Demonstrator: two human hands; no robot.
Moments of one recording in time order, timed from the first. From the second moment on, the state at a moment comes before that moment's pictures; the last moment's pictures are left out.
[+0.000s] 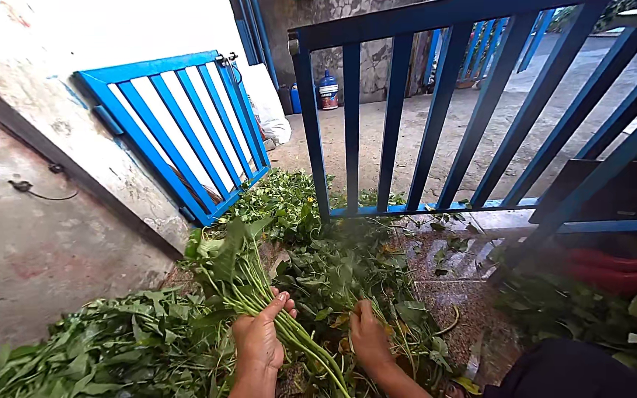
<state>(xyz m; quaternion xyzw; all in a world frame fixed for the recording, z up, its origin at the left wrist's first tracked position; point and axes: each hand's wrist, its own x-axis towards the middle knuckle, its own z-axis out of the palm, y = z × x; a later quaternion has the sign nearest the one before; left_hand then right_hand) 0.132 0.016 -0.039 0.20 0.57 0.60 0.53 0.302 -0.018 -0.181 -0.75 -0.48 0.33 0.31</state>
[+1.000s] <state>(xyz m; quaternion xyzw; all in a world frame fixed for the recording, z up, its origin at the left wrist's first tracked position) 0.117 0.024 -0.042 0.29 0.57 0.65 0.41 0.306 -0.102 -0.177 -0.57 -0.75 0.07 0.33</state>
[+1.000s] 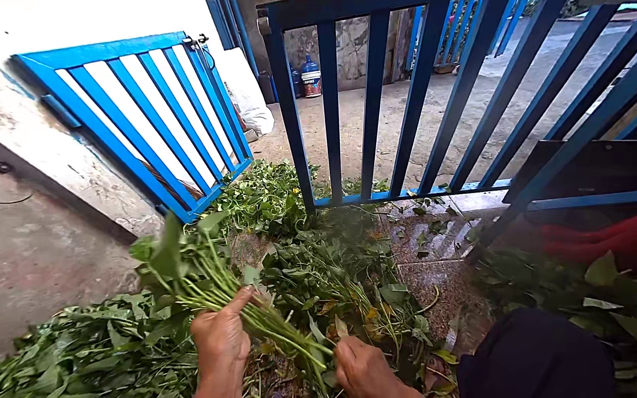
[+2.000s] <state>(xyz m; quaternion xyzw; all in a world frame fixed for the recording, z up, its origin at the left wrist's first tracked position) 0.101 0.006 -0.024 0.27 0.32 0.56 0.72 0.421 -0.043 -0.309 -0.84 -0.30 0.43 0.09</state>
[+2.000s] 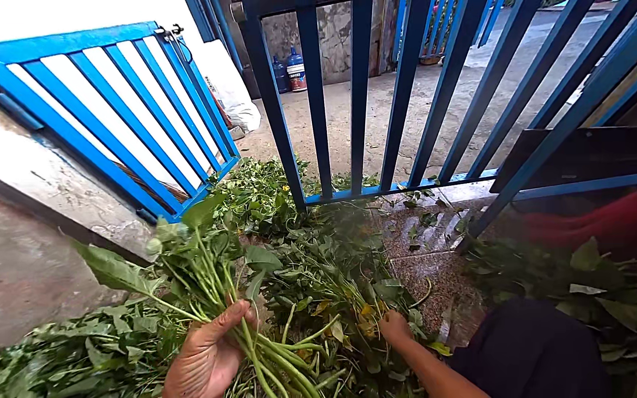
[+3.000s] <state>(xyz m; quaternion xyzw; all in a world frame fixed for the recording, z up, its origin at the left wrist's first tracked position) 0.171 -0.002 -0.075 0.38 0.49 0.53 0.57 0.275 -0.052 -0.126 -0.61 -0.62 0.09 0.49</state>
